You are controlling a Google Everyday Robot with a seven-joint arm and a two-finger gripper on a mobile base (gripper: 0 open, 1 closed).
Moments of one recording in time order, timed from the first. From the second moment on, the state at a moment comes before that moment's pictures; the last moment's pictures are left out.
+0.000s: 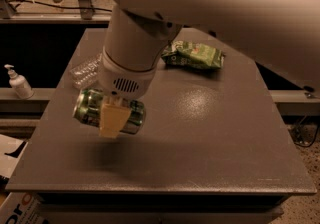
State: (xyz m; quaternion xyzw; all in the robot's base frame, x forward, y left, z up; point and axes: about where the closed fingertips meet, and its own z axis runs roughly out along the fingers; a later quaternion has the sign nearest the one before) arm 0.403 0.091 0.896 -0.72 0.67 0.13 0.14
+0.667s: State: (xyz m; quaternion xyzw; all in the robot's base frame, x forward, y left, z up) arm 0.437 0.020 0.858 -0.69 0.72 -0.04 0.04
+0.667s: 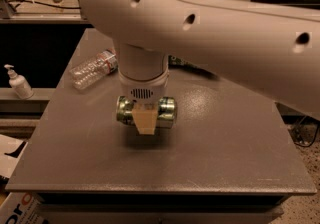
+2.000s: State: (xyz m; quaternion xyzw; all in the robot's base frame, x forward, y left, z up) arm 0.457 0.011 0.848 -0.64 0.75 -0.12 0.08
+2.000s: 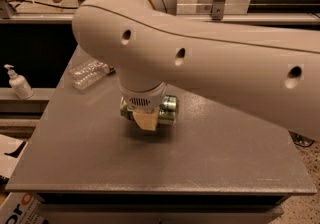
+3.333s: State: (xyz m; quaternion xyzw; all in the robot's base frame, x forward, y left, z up) arm 0.448 0.040 0.829 -0.67 0.74 -0.05 0.07
